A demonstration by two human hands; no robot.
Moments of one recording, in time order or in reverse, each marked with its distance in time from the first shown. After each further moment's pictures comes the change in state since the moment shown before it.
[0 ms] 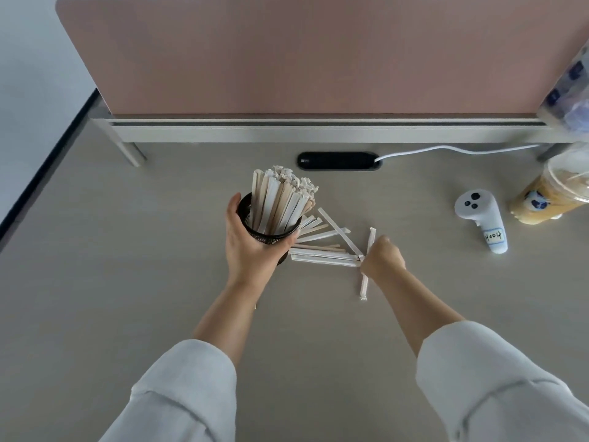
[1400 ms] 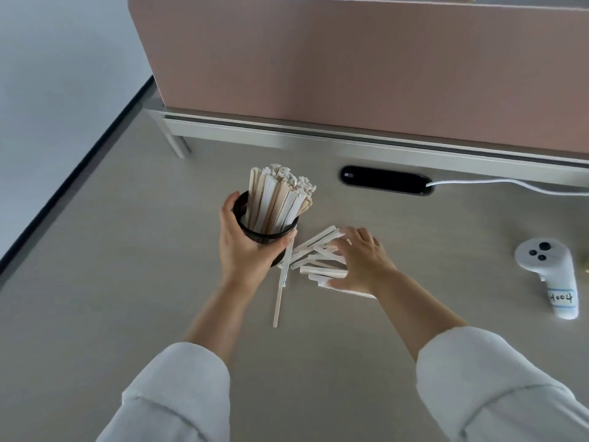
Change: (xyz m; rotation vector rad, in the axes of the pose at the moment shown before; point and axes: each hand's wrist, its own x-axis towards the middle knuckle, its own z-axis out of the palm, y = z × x) left_hand 0.040 -0.011 -0.031 0.072 0.165 -0.031; right_hand 0.009 -0.071 0.017 -0.564 -0.082 -0.952
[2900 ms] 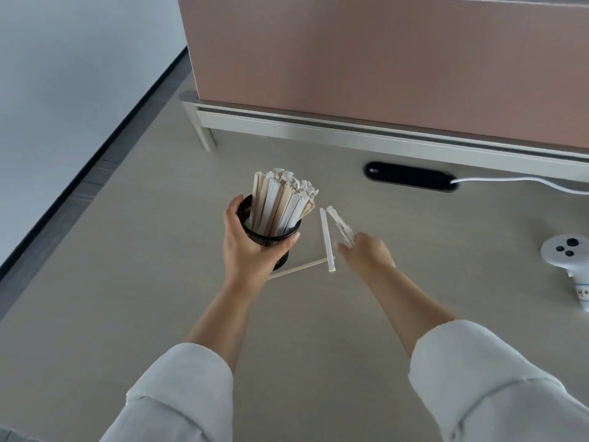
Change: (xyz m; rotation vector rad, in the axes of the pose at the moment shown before) left_hand -0.008 -0.028 -0.051 -0.040 -0.005 -0.052; right_hand 0.016 -0.060 0.011 0.452 0.031 0.512
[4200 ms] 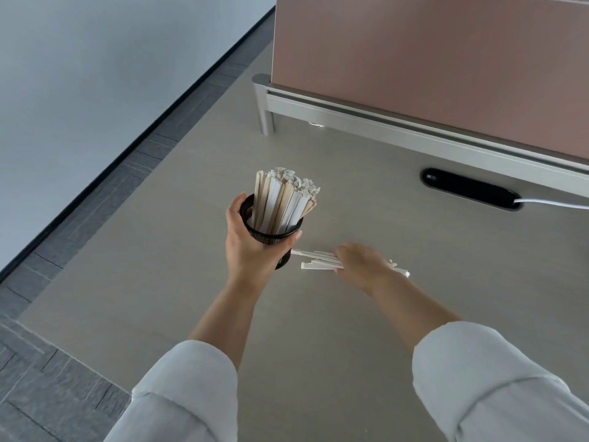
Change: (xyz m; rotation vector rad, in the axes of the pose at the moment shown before) left_hand -0.012 -0.031 -0.066 0.031 0.182 -0.111; right_hand -0.020 -0.054 0.054 -0.585 -0.198 -0.578
